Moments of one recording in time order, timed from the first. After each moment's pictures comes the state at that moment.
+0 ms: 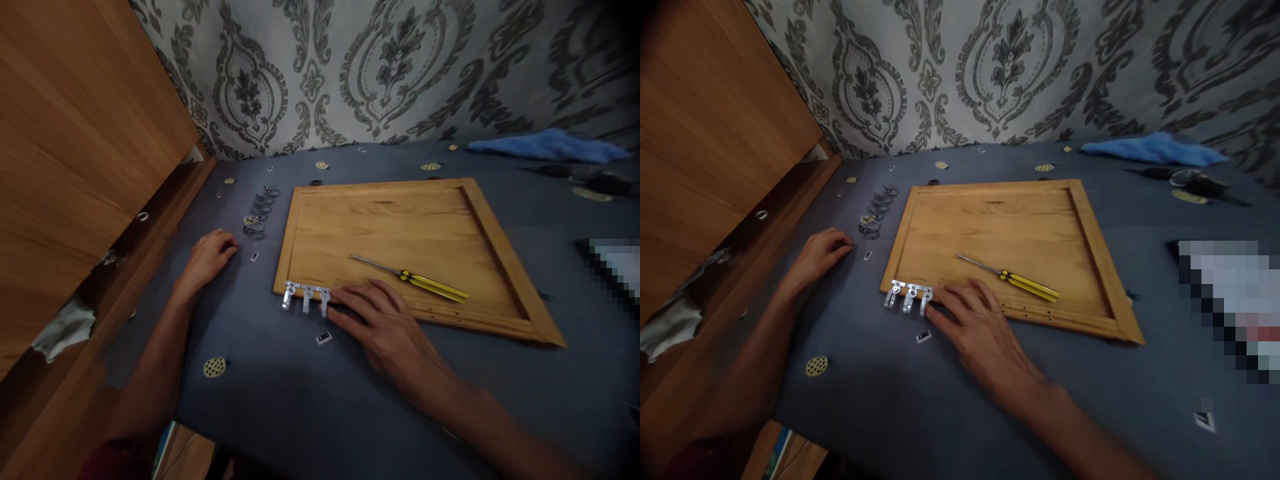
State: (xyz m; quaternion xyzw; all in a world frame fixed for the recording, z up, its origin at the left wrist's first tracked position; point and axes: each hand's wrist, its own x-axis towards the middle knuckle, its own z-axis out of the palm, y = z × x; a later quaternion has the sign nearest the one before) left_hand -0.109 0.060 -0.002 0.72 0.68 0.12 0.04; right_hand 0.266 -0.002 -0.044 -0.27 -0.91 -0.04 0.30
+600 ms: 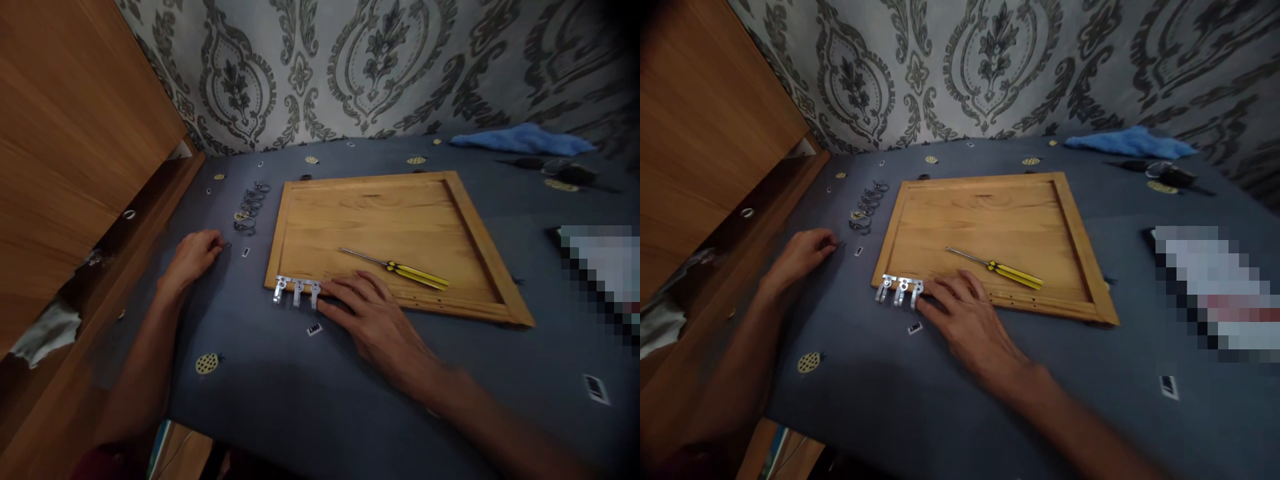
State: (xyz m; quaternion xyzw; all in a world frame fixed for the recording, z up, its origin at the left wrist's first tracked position) left_hand -0.122 0.060 0.001 0.73 0.68 0.08 0.03; right_hand 0.267 -0.004 -0.045 -0.28 -0.92 -0.01 0.29
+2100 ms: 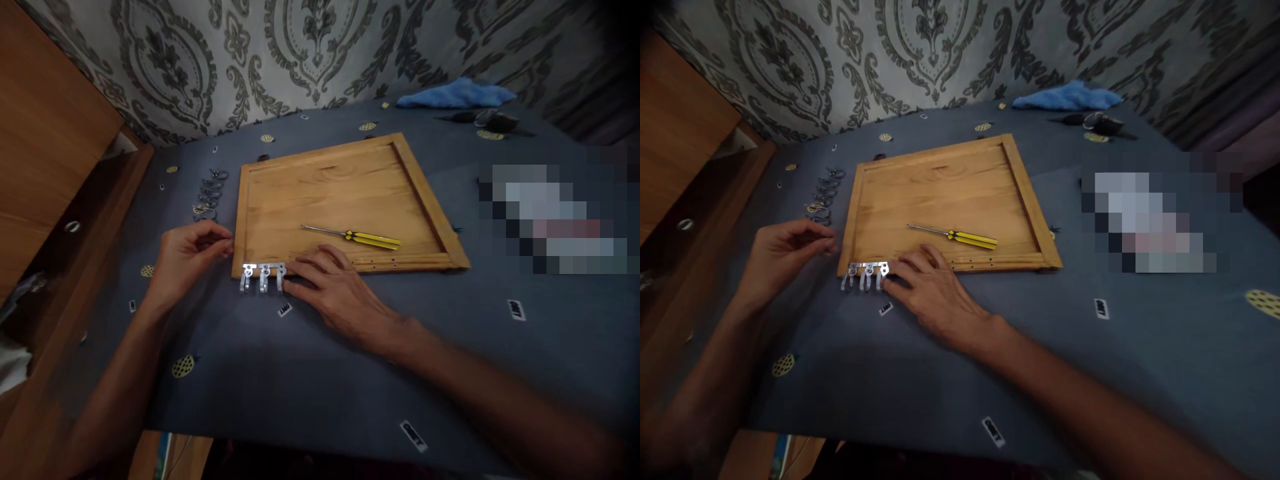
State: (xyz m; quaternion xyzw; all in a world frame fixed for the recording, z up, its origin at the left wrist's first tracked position) left_hand -0.016 0.037 0.029 0.68 0.58 0.34 0.28; right_hand 0.267 -0.004 -0.040 -0.29 -0.93 0.03 0.23
